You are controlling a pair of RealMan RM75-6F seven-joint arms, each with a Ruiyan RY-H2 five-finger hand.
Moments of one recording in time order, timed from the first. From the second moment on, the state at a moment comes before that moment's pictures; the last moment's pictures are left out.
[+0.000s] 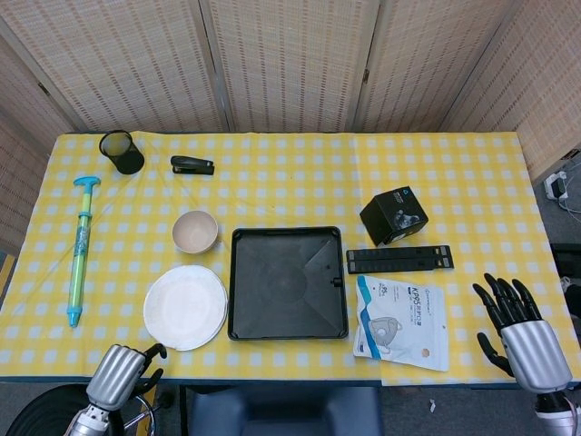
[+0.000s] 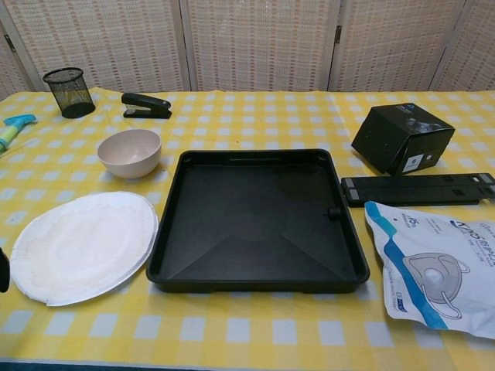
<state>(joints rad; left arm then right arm) -0.09 -1.46 0.14 -1.44 1.80 1.46 0.16 0.01 -1.12 -0.04 -1.60 -1.73 1.60 -0.10</state>
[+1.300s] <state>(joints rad) -0.14 -1.80 0.07 -1.13 1.72 1.44 0.17 0.01 -1.10 -0.01 -1.60 -1.69 1.59 -0.08</state>
